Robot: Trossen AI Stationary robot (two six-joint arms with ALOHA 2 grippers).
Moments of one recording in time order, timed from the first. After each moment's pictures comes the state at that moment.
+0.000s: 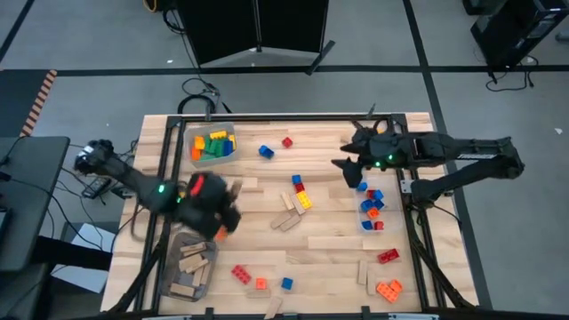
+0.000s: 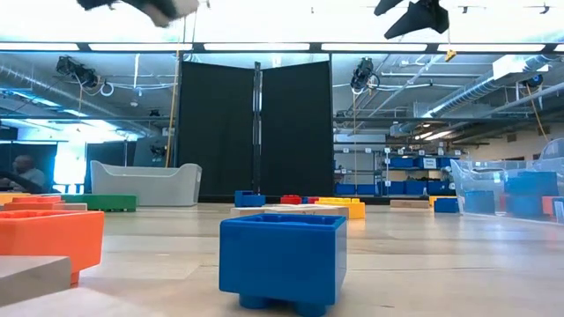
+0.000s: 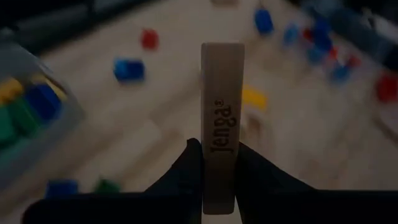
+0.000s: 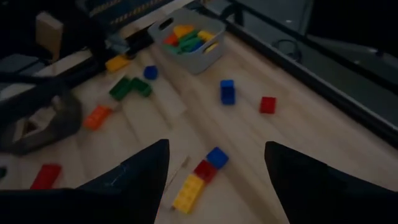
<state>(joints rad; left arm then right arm) -0.51 1.30 1.30 -1.12 -0.73 -1.22 0.02 1.08 1.19 -0.77 0.34 0.52</state>
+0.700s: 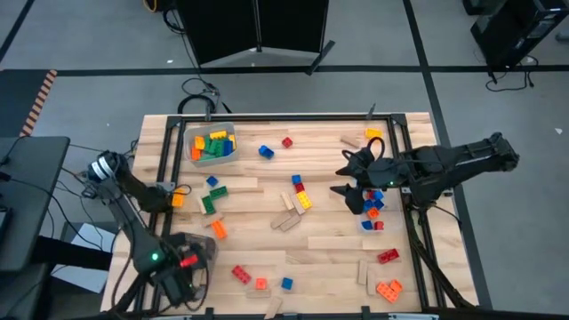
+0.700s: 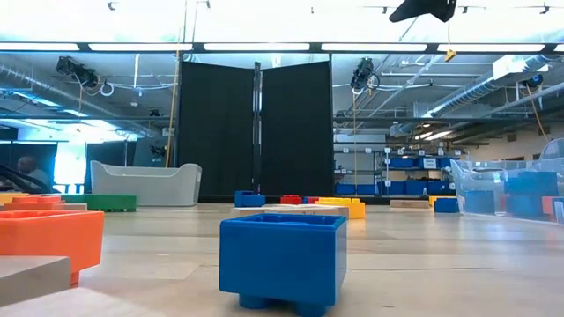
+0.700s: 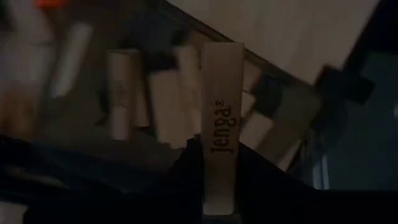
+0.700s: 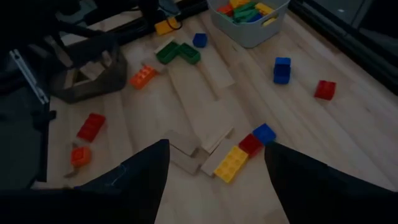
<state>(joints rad) -0.97 1.53 1.23 -1.18 0.03 -1.27 0.24 1.13 1.19 -0.77 0.34 0.56</state>
